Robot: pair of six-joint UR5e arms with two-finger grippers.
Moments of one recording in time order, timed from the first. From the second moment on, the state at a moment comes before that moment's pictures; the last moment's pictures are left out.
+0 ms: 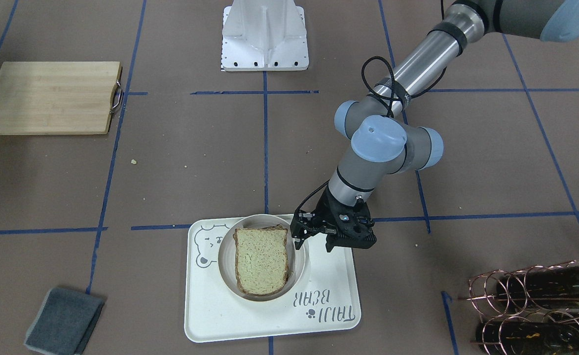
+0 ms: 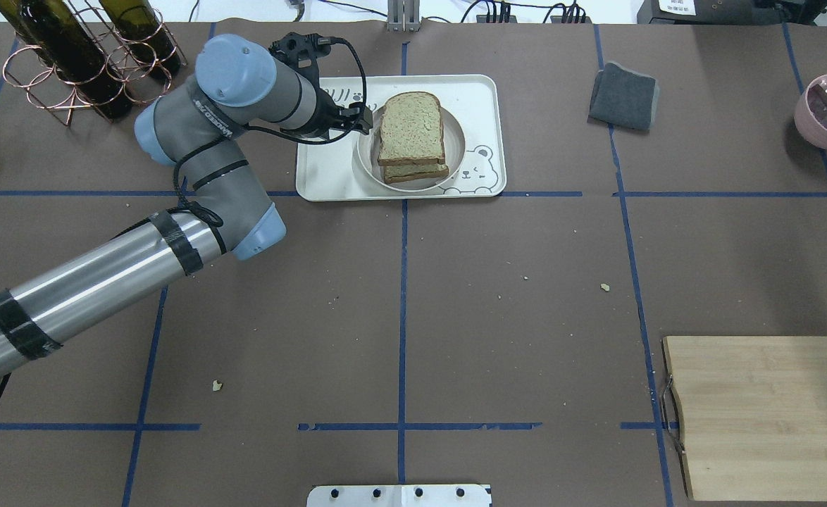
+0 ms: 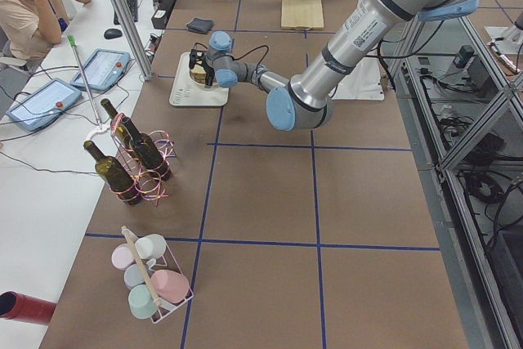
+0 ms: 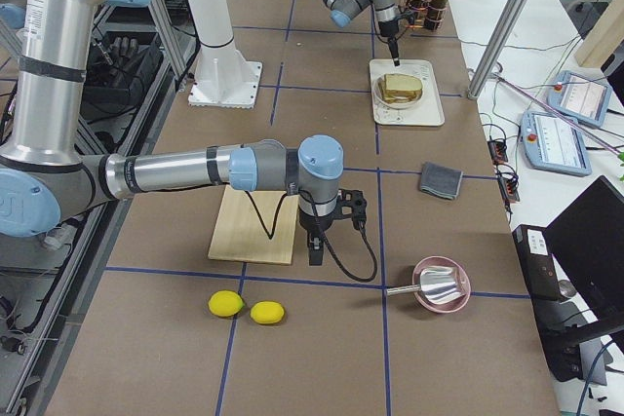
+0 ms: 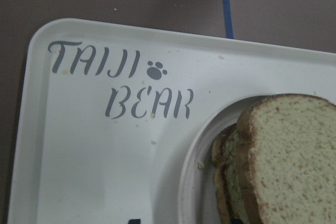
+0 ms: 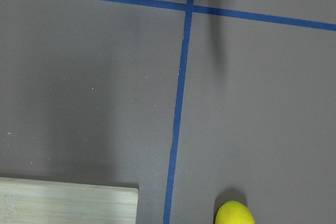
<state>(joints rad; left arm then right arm) -0.77 -2.39 -1.14 -2.31 -1.91 -1.16 1.49 -1.79 1.94 -1.69 2.24 -0.01</state>
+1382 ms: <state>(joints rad) -1.43 -1.60 -1.85 -1.55 -2.22 0.05 1.49 -1.80 1.93 -1.69 2.24 -0.01</state>
